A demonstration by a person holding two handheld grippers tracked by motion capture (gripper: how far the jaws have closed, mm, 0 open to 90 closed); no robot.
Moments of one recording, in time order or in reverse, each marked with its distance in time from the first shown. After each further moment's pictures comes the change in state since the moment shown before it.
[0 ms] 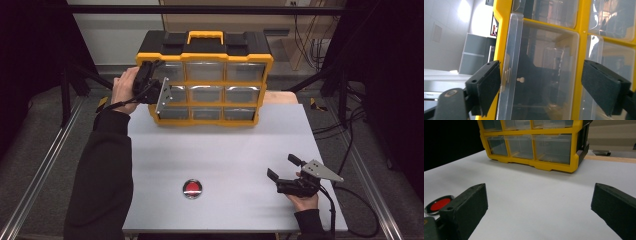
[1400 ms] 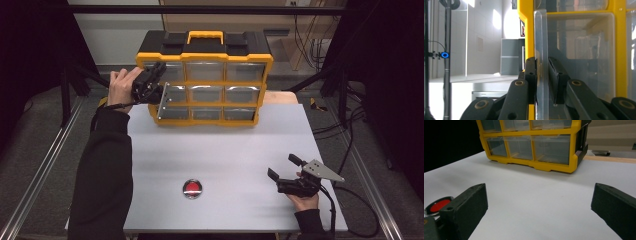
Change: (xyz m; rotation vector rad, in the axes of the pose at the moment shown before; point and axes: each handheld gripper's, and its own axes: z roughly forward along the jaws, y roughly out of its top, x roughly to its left) left arm -0.004 -0.001 -0.003 0.035 0.237 0.225; right arm -0.001 0.000 -0.001 -0.004 -0.004 0.007
